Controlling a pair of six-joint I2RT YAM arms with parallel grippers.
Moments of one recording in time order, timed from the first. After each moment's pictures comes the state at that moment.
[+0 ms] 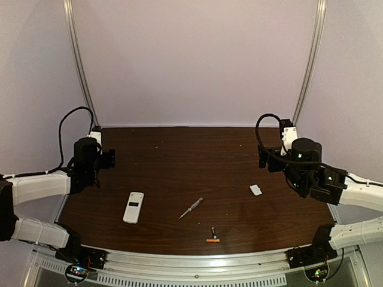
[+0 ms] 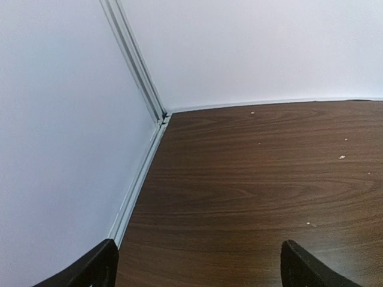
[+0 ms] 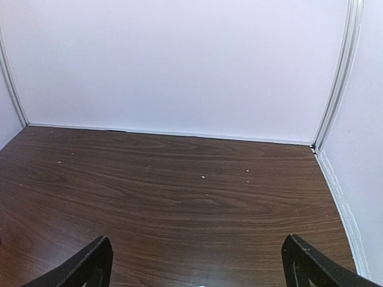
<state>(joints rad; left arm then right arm) -0.38 1.19 0.53 0.30 -0.58 0.03 0.87 0.92 0.66 -0.02 0.72 0.22</state>
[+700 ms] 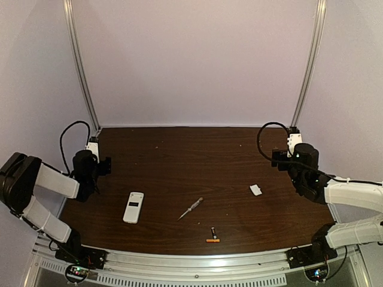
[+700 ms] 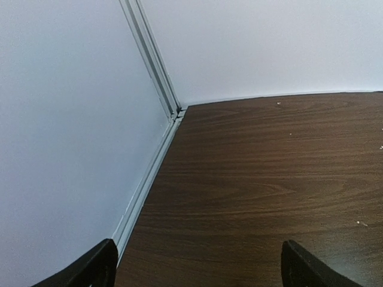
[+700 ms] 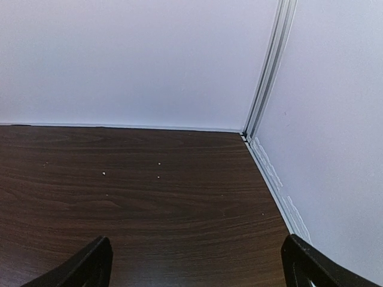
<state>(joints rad) -0.19 1.47 0.36 0.84 -0.46 0.14 0.50 1.08 0.45 0.38 0.65 0.03</state>
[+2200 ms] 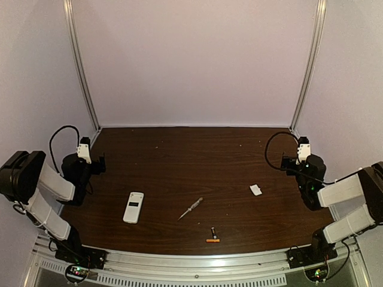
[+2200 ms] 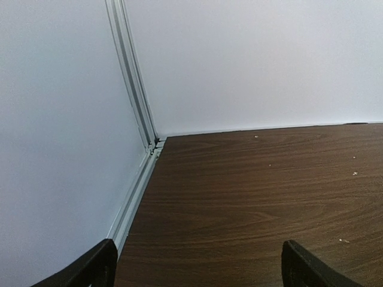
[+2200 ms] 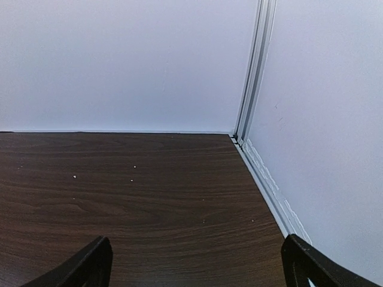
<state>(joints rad) 0.01 1.56 0.28 1.16 -0.09 0.12 0.19 1.34 0.24 0.99 0.36 -0.03</state>
